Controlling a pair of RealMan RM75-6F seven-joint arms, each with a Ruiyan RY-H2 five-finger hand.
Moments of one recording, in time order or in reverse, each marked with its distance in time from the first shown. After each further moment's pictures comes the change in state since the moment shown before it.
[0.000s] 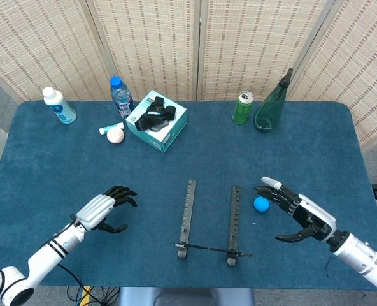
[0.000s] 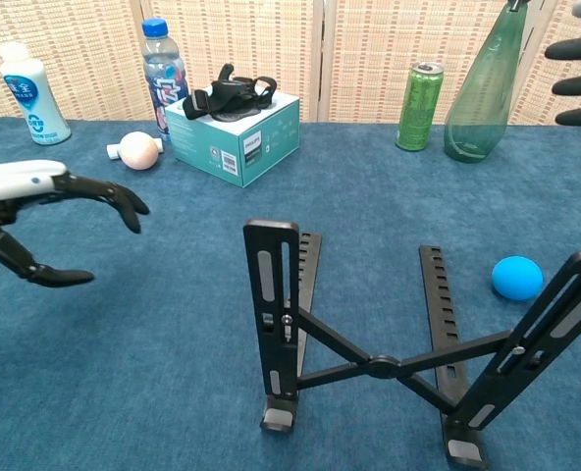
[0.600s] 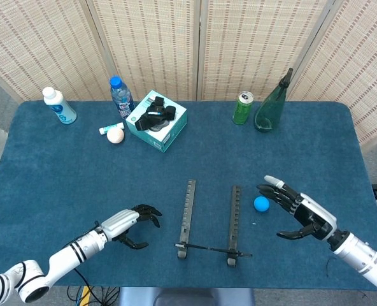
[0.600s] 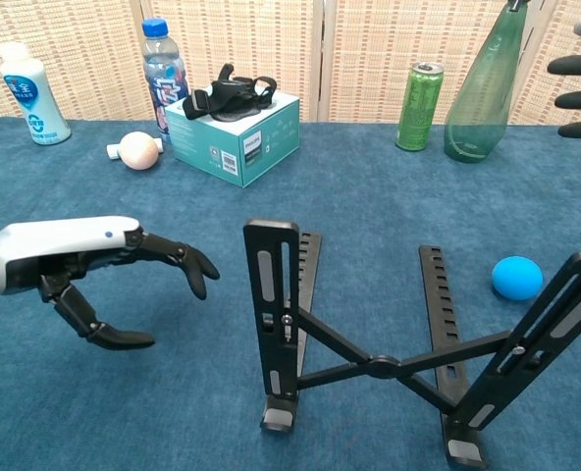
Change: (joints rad) left arm -0.116 -0.092 0.087 0.024 0.075 -0.055 -0.238; right arm -0.037 -0.012 0.041 0.020 0.001 -0.038 0.038
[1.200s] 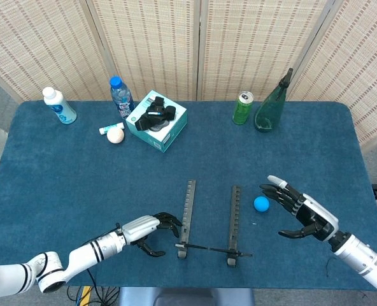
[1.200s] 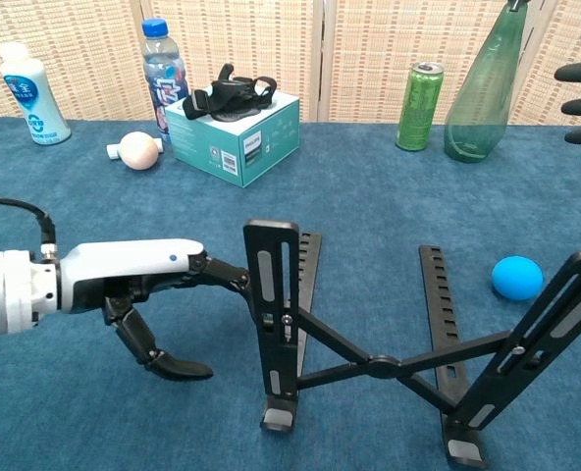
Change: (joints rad) left arm -0.116 -0.111 0.032 0.073 0.052 -0.004 -0.110; right arm -0.034 -0.005 0.025 0.000 0.012 -0.022 0.009
